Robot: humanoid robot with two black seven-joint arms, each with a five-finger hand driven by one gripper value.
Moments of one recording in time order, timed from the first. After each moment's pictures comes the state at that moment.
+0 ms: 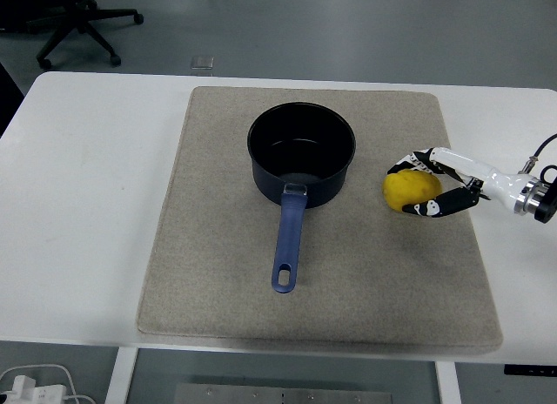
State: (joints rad) left arm -0.04 0.00 0.01 -0.24 0.05 0.02 -0.01; right arm 0.81 -0.65 0.35 1.07 -1.06 0.16 0.42
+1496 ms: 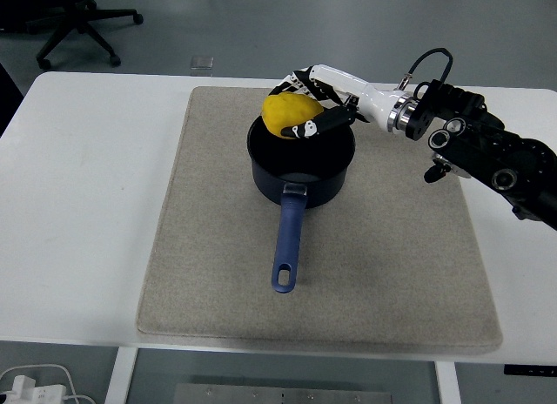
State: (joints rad) left arm -0.04 0.00 0.01 -0.25 0.05 0.02 -0.01; right arm 1.13 -0.16 0.31 0.75 -0.92 0.19 0.32
